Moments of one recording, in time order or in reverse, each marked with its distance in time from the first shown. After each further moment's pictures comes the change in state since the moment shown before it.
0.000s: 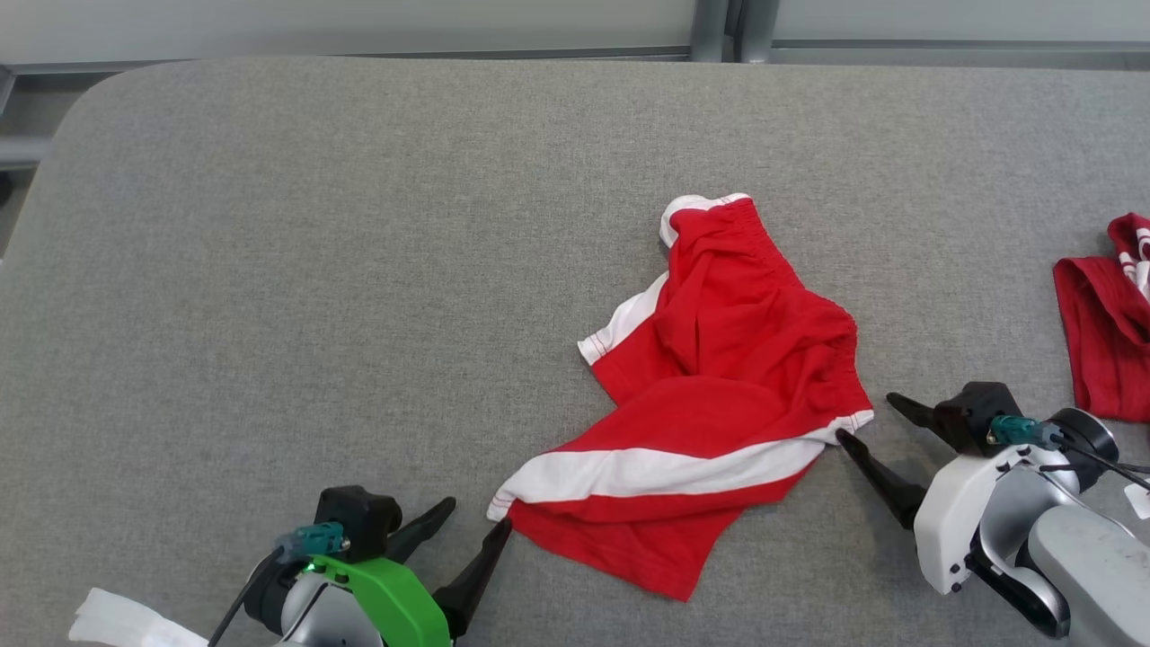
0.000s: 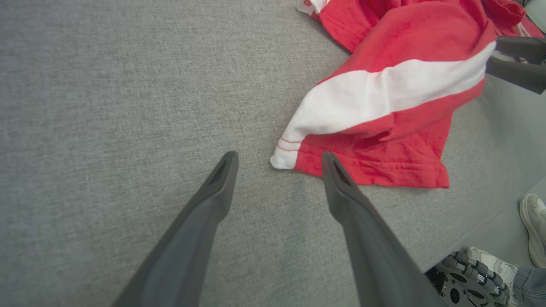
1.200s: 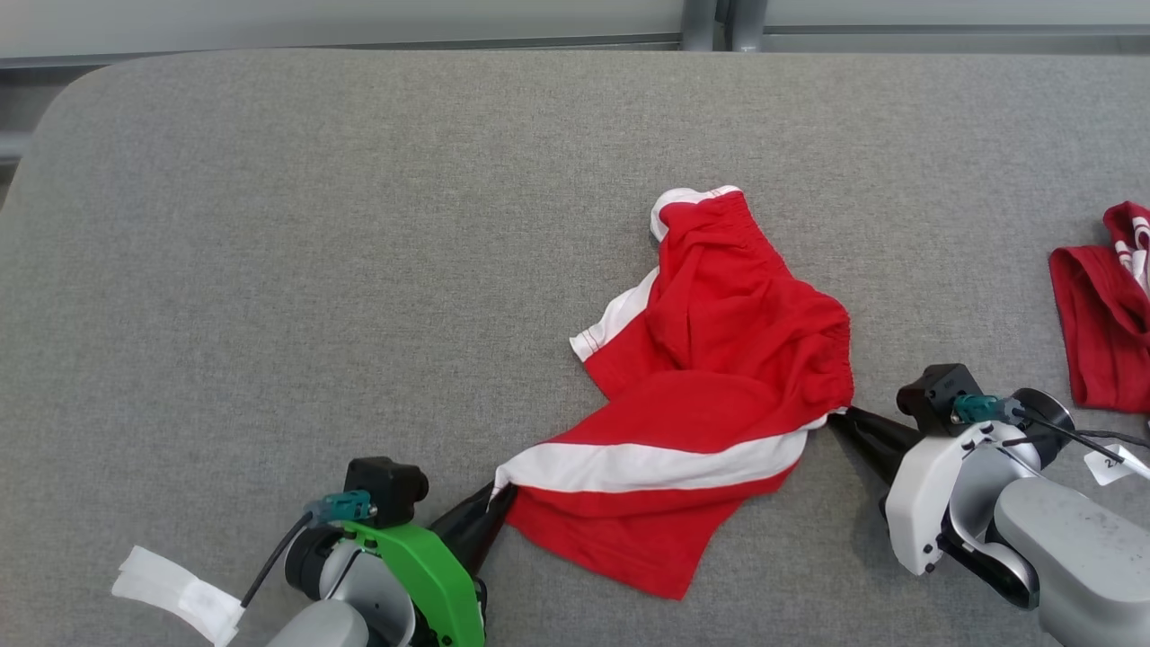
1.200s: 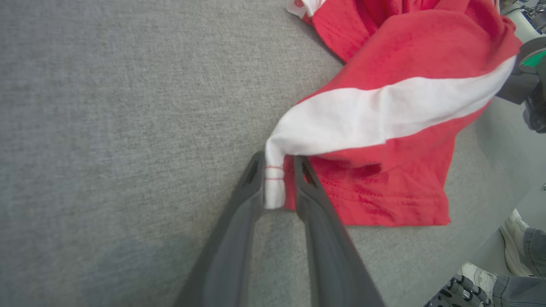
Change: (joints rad) left arm -0.157 -0.033 -0.154 0.203 -0.130 -0.002 -0.127; right arm -0.169 -0.009 0.257 0.109 0.148 0.000 -0.052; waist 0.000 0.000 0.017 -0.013
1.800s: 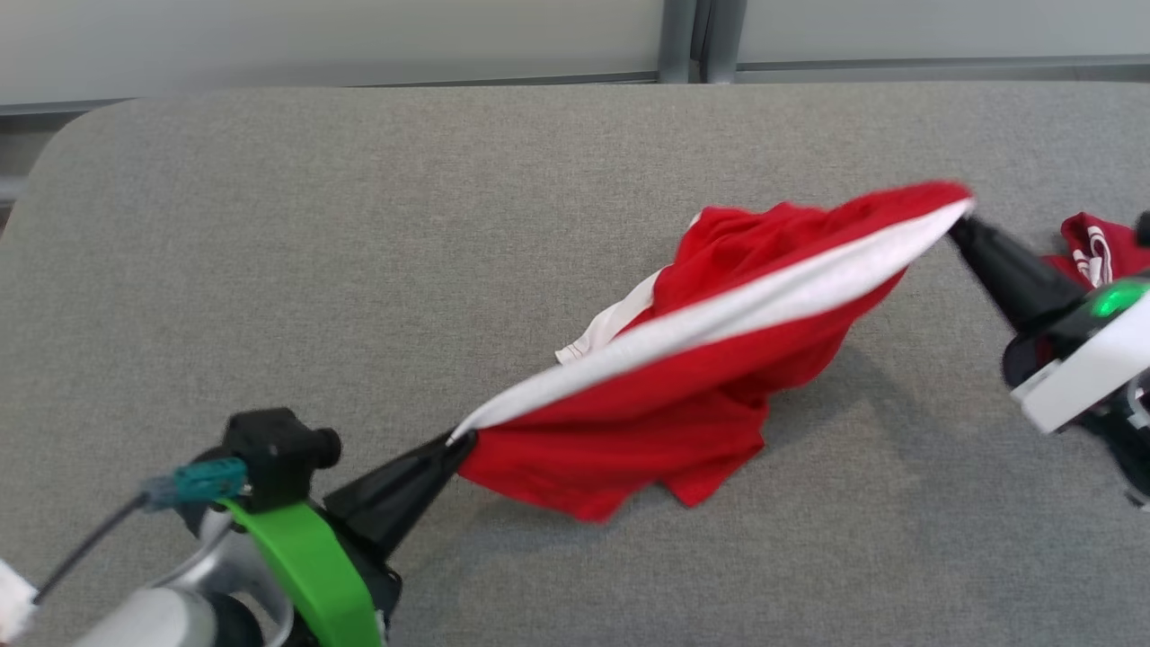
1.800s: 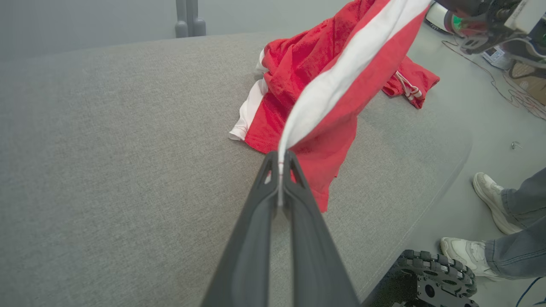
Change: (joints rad) left arm 0.016 0.349 0.025 -0.585 -0.114 0.049 0.143; right arm 0.069 -0.180 -0.341 -0.459 0.438 -0.001 -0.041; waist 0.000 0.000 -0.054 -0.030
